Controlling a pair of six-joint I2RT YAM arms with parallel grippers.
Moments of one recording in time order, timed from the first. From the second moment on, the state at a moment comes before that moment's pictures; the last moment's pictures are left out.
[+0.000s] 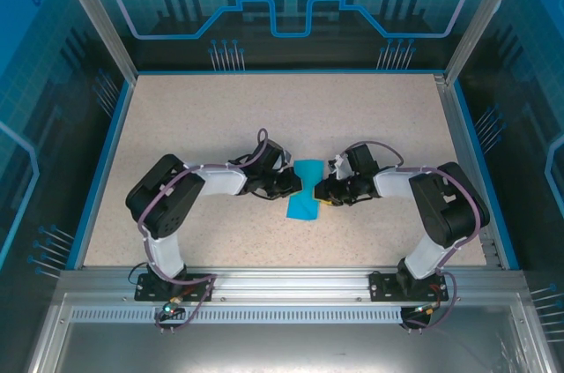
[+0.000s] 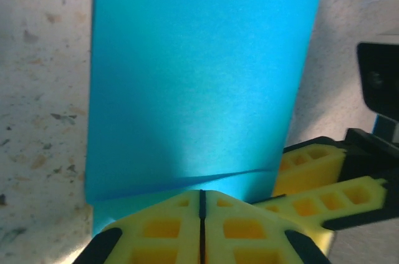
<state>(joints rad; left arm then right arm) -0.62 1.82 0.91 0.03 0.47 -0.96 0.37 1.67 0.67 -0.07 -0.74 0.62</state>
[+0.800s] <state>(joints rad) -0.54 1.34 0.66 -0.13 0.02 -0.98 0.61 1.59 1.45 -1.21 0.28 0.31</state>
